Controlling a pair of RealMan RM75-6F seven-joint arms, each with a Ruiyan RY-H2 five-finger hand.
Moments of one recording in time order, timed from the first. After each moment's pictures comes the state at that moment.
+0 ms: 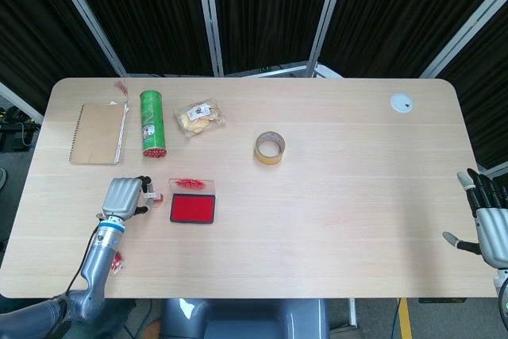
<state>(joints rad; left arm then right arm) -0.49 -1.70 -0.15 -1.21 1.16 1.07 0.30 0.11 -1.02 0.09 -1.59 -1.45 1.43 0.02</state>
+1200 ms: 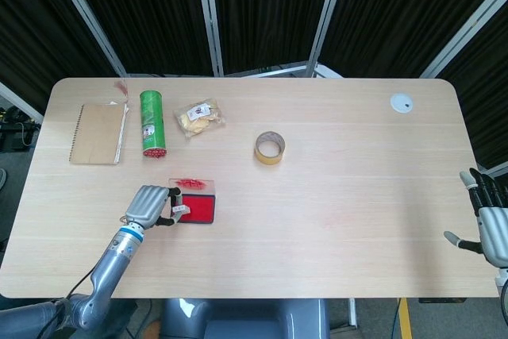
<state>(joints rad) -0.54 -1.61 -0.14 -1.51 1.12 1.00 0.31 0.12 -1.02 0.10 -1.58 -1.43 1.41 0.04</state>
